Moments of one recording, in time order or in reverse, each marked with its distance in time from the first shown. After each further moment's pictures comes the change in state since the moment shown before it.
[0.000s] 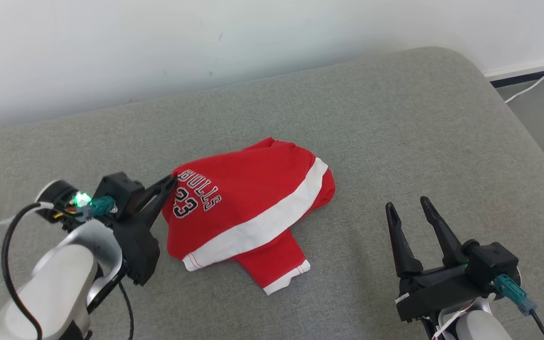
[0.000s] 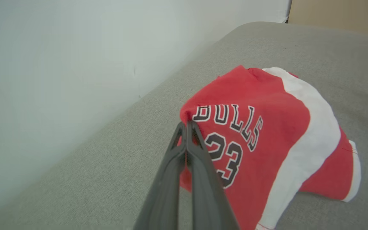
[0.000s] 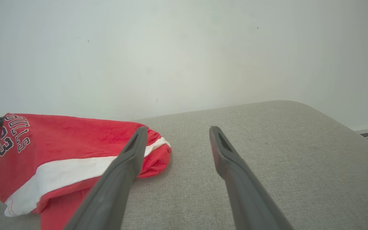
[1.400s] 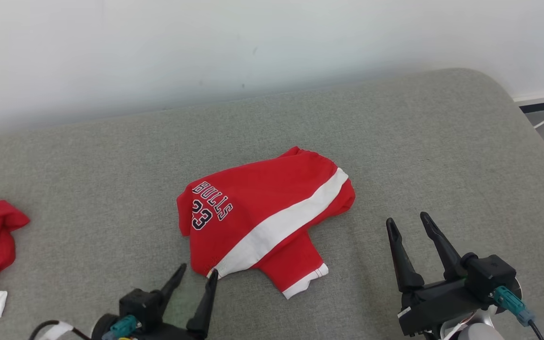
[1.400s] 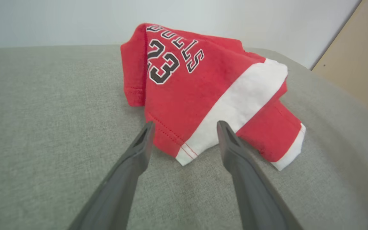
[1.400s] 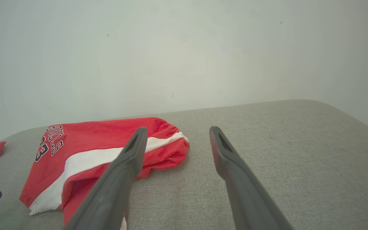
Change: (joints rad) left arm 0.385 -0.200 0.059 0.042 -0.160 0.190 -0.305; right arm 0.040 -0.021 0.012 0.010 0.007 0.000 0.000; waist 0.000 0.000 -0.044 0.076
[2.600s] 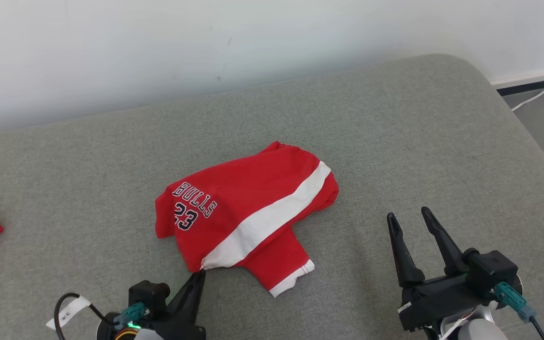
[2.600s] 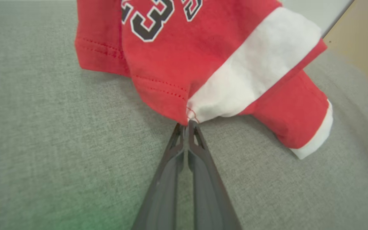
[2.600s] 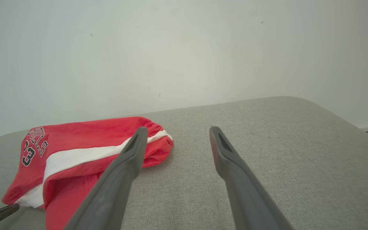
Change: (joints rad) left arm -0.099 -0.103 0.030 0.309 0.025 -0.079 -0.005; right arm -0.016 0.003 -0.004 -0.001 -0.002 0.000 0.000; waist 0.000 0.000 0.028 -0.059
